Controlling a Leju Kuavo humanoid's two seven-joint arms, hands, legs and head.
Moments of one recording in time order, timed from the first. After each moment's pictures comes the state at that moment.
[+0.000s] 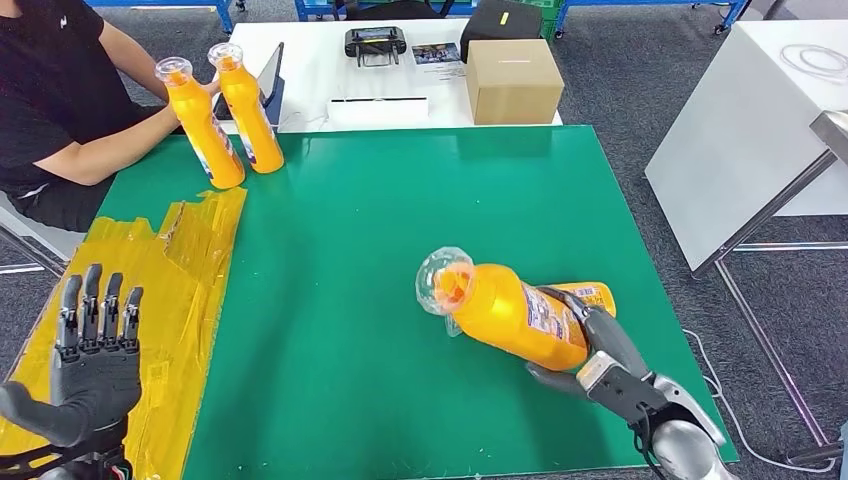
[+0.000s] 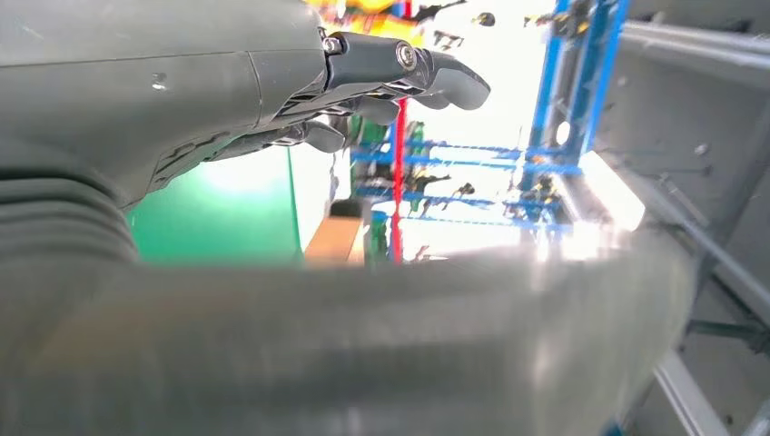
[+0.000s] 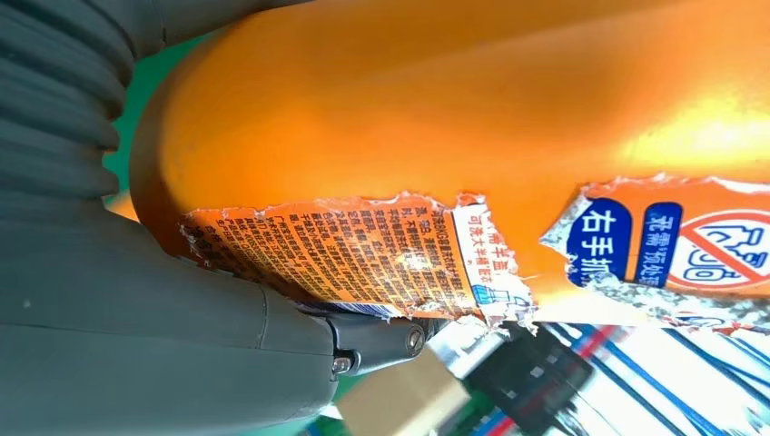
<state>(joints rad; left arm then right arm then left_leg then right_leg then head) 0.11 -0.14 0.34 -1.68 0.21 -0.63 -0.59 0.04 -0.34 0.20 -1.69 0.25 0.16 -0.30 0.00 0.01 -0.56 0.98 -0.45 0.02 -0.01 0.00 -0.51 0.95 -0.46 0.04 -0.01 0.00</state>
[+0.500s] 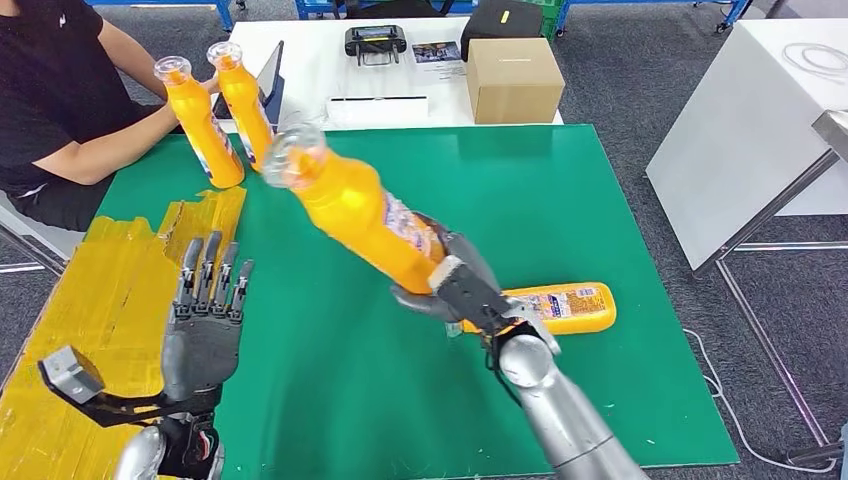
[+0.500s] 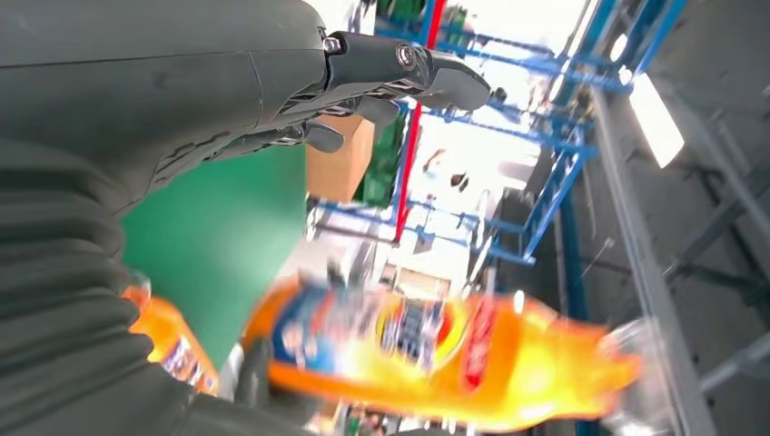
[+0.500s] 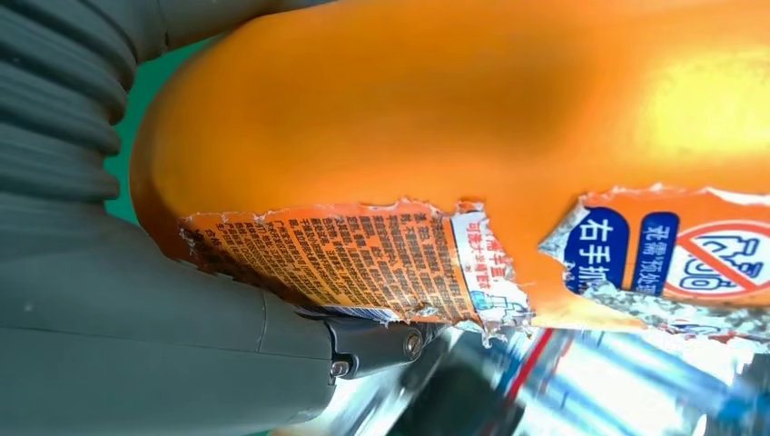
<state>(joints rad) 0.05 -0.21 0.02 -1.64 0.32 -0.50 -0.44 -0.36 0.08 0.45 -1.29 0.30 0.06 -0.21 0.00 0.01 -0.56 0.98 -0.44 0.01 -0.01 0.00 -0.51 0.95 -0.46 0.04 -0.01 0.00</state>
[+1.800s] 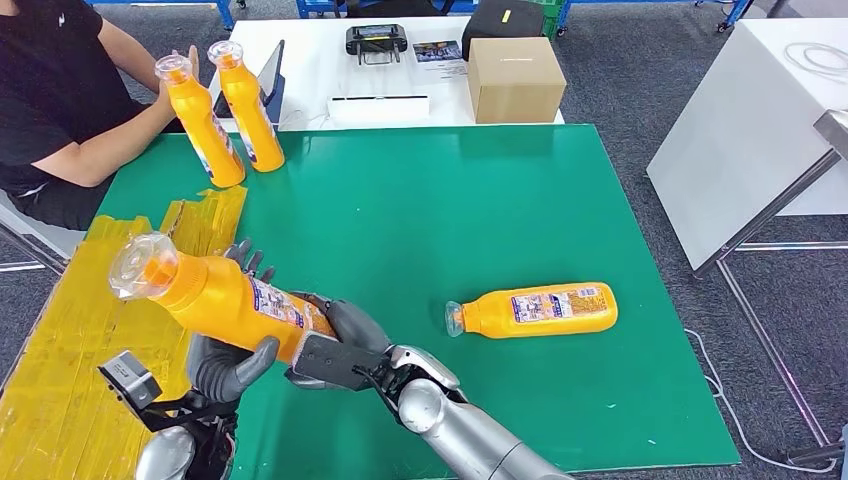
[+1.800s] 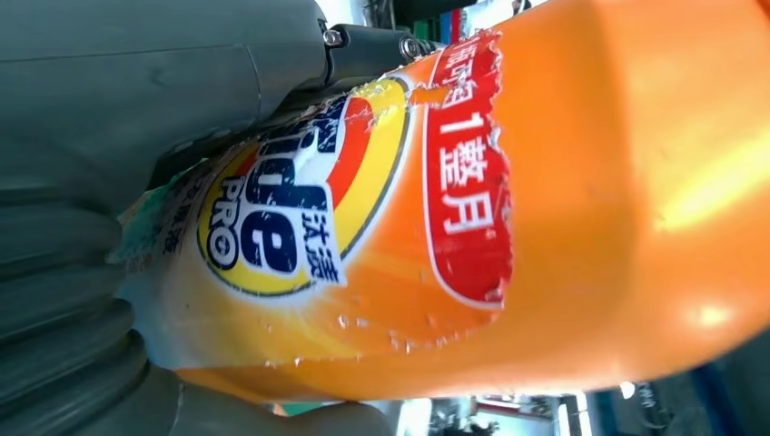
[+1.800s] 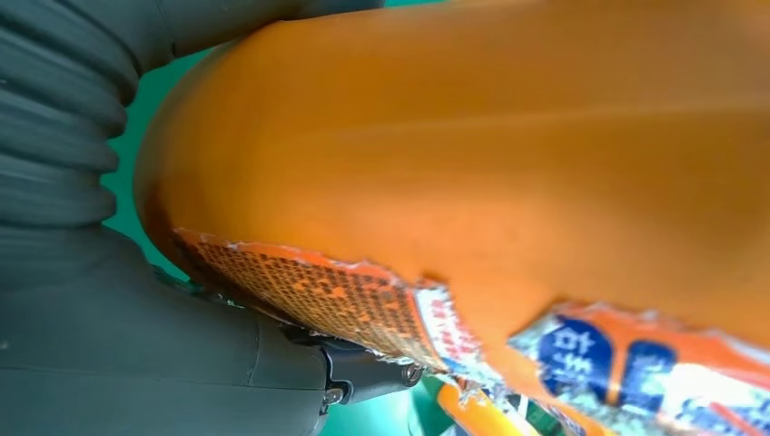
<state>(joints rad) 0.05 -0.18 -0.07 -1.62 0.01 -0.34 -0.55 -0.42 0.26 0.78 -0.95 0.34 0.03 -0.19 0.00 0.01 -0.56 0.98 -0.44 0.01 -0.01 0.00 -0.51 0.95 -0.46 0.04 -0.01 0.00</state>
